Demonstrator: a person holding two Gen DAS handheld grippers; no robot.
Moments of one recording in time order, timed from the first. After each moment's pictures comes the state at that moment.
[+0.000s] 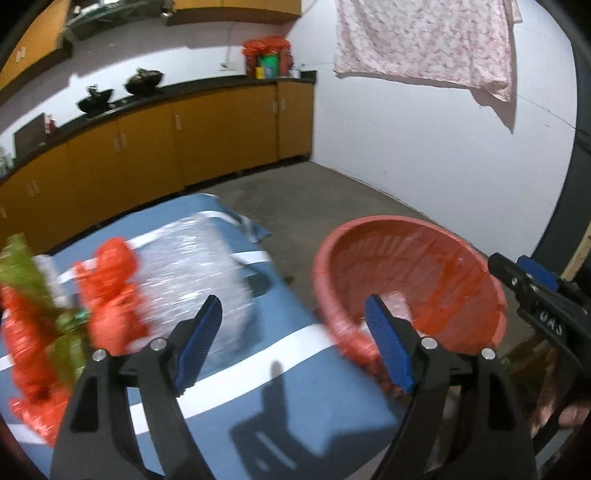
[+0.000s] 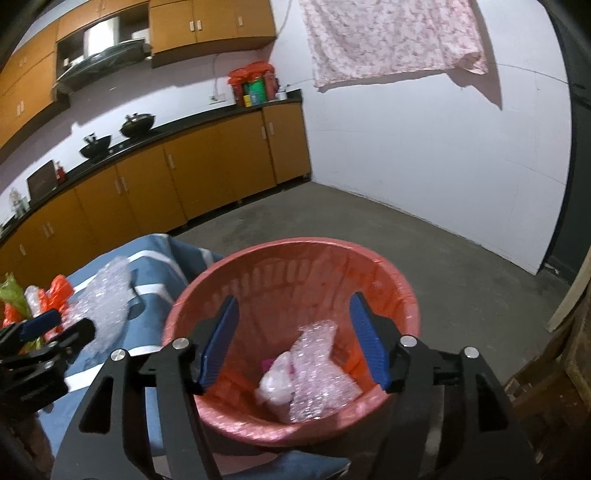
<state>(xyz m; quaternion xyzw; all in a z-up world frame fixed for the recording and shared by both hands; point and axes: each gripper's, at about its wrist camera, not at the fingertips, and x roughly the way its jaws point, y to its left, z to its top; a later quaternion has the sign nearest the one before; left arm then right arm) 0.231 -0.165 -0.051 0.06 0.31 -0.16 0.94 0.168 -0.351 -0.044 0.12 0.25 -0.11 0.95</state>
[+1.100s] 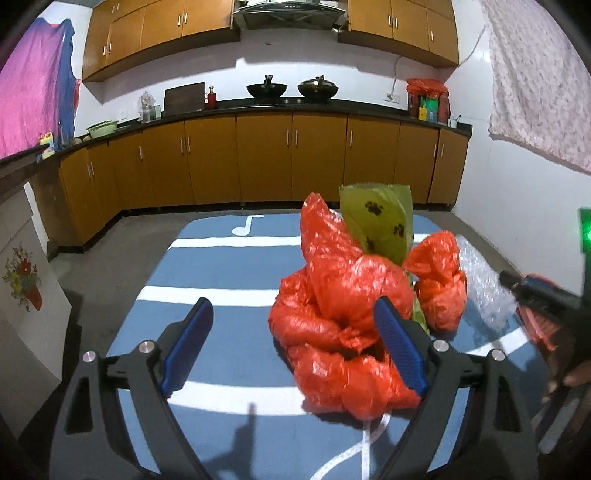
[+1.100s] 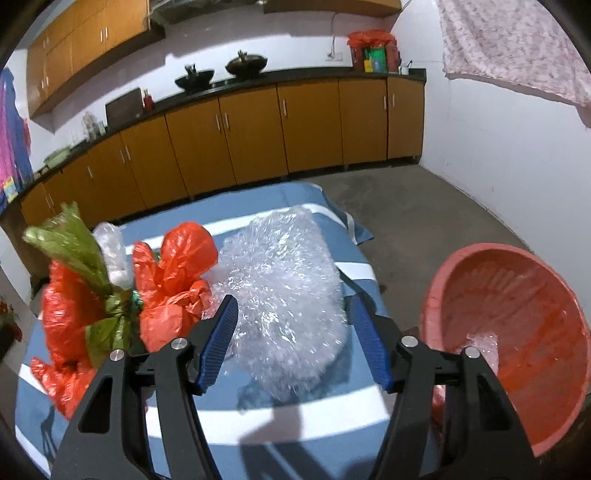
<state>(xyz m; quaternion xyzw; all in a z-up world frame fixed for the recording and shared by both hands) 0.176 0.092 -0.035 -0.04 0.26 0.09 0.96 0.272 -0.150 -0.054 0.04 0.32 0.05 0.94</state>
